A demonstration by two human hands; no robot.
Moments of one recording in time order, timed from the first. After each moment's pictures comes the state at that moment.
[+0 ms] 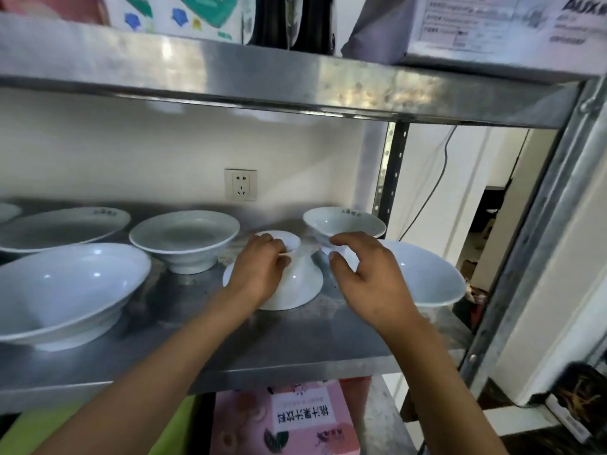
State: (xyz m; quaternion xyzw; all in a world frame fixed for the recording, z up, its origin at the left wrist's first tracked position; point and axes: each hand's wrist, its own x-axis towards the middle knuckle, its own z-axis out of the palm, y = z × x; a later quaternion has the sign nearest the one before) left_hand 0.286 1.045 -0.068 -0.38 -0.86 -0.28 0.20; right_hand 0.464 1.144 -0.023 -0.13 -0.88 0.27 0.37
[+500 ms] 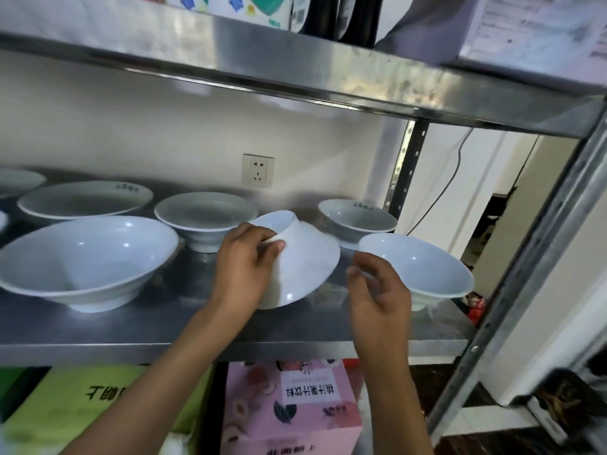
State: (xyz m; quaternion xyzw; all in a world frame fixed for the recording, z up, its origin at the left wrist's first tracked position) left_hand 0.334 0.971 -0.063 -0.30 -0.77 -0.49 0.26; right_hand 0.481 1.077 -0.056 -0.21 -0.71 0.50 0.45
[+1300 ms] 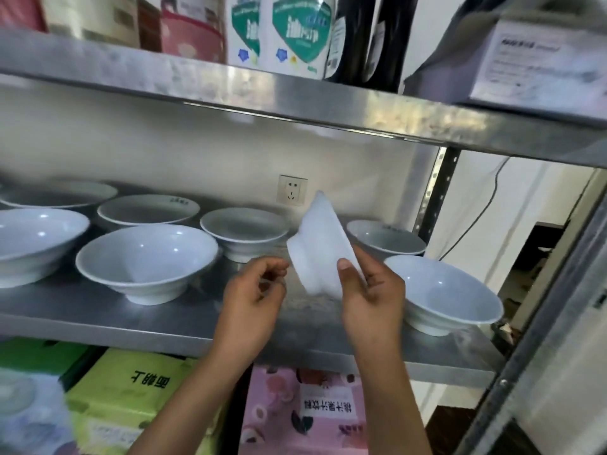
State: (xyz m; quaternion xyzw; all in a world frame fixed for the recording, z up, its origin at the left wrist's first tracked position) left_hand 0.393 0.929 -0.066 -0.26 -0.71 -0.64 0.16; right_hand 0.473 1.049 -0.025 -0.04 -0.72 0.54 0.43
